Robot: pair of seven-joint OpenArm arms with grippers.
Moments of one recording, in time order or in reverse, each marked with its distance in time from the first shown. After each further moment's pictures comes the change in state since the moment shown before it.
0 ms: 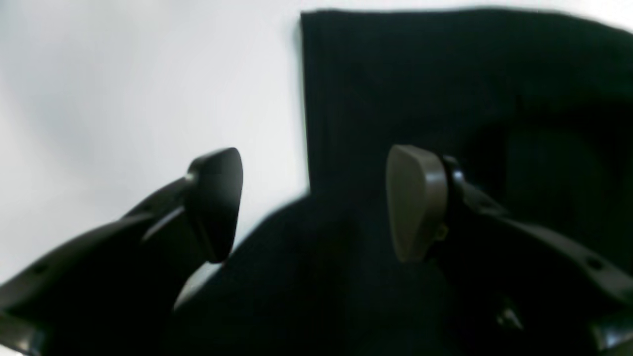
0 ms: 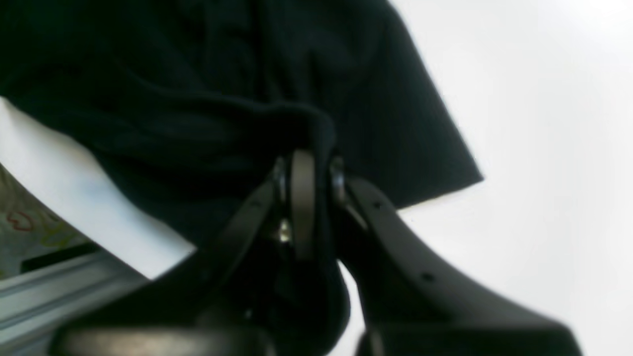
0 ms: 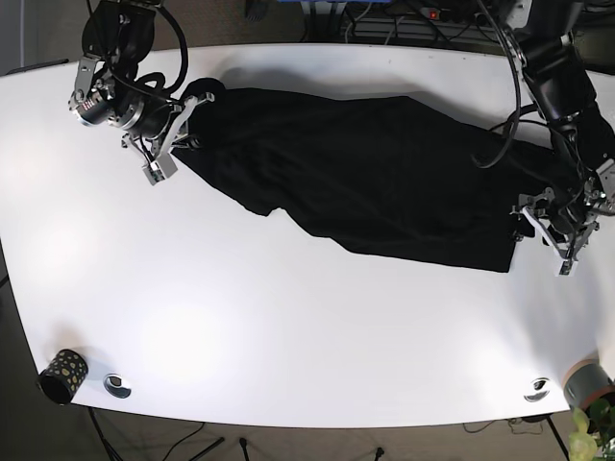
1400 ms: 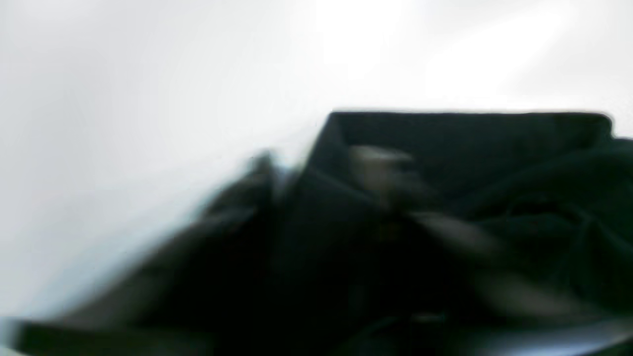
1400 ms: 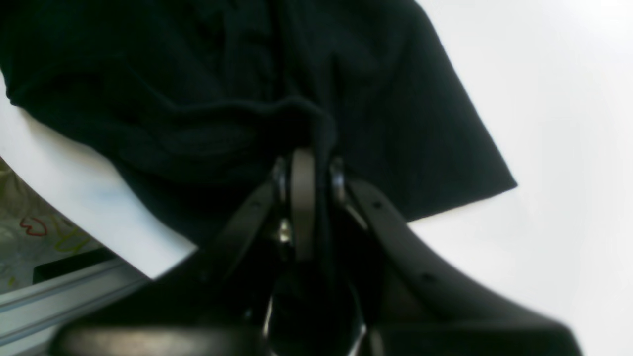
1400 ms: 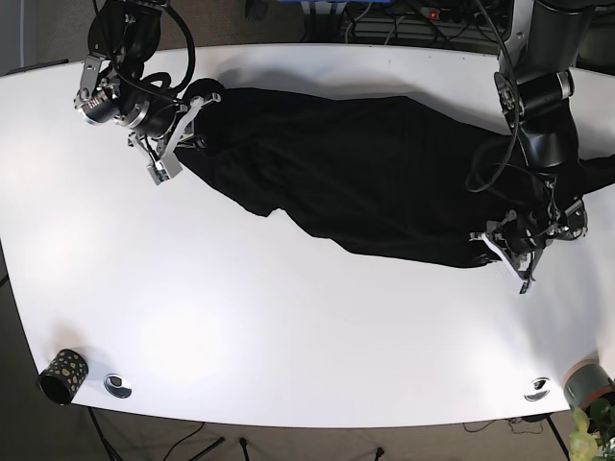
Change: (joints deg) left arm -11.3 1.7 7.0 -28.8 0.2 -0.5 -12.2; right arm 0.1 -1.7 0.3 0.0 0.2 0.0 0.0
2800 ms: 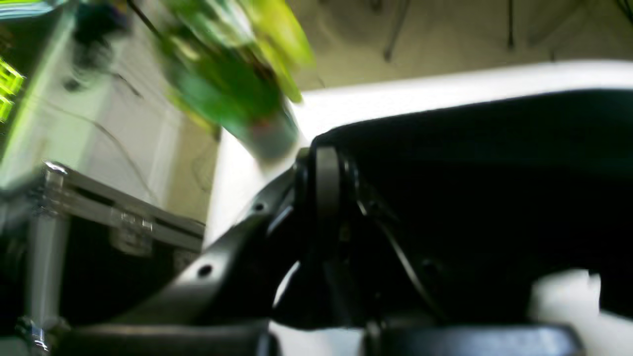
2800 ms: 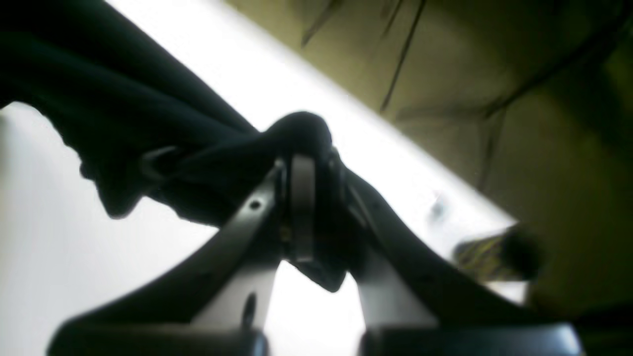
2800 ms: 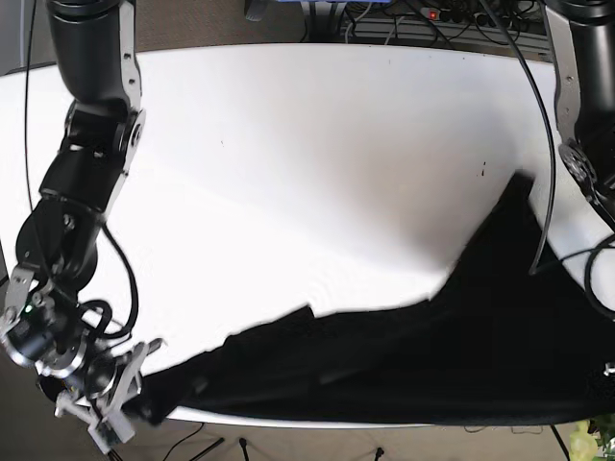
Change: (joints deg) left arm -23.5 -12.8 -3.8 27.4 4.4 5.7 13.8; right arm 58.1 11.1 -12.4 -12.0 -9.0 0.5 -0.4
